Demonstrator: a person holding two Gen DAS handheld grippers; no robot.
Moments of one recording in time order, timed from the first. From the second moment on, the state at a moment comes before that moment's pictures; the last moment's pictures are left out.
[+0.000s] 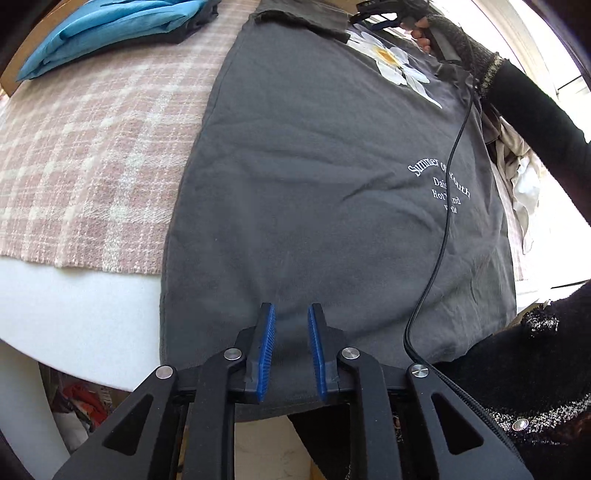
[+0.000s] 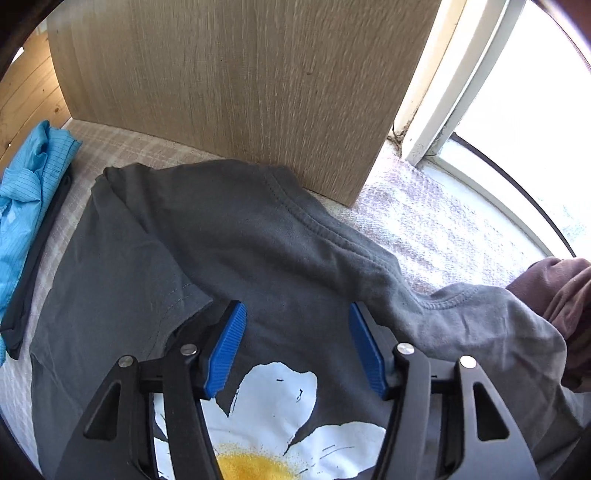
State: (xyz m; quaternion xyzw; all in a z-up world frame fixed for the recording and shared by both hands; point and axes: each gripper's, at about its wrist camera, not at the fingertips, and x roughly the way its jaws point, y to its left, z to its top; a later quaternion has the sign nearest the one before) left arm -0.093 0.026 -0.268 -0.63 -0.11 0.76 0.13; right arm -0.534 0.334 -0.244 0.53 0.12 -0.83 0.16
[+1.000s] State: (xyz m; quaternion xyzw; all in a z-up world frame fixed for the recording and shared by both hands) left arm -0.060 -0.029 -0.271 -0.65 -0.08 0.75 0.07; right arm -0.570 0.105 -0.267 0.66 0.12 -0.73 0.11
